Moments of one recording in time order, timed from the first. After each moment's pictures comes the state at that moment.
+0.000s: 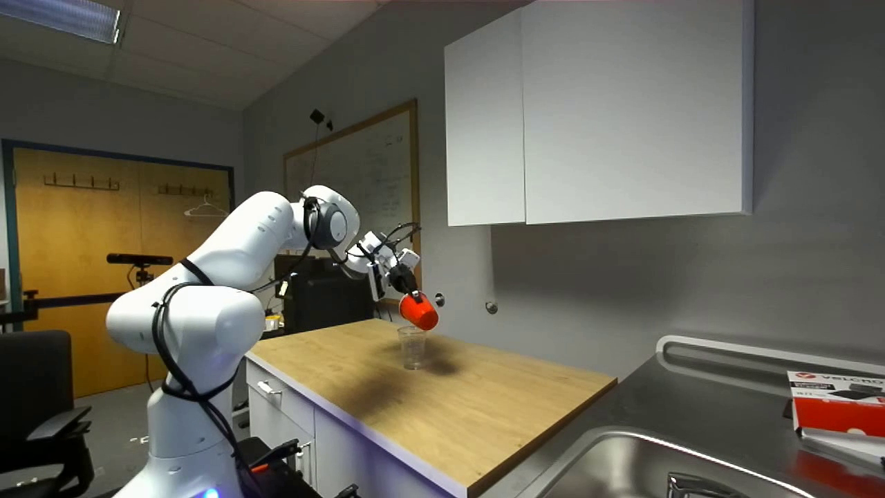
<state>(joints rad) 0.49 0.80 0.01 -1.11 -0.83 1.03 1.02</state>
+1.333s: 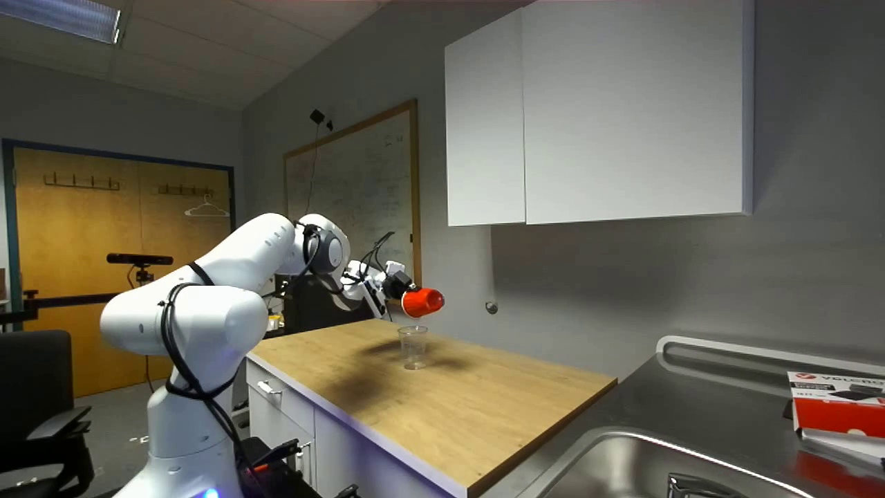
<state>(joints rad) 0.60 1.00 0.00 -1.00 -1.22 0.84 1.05</state>
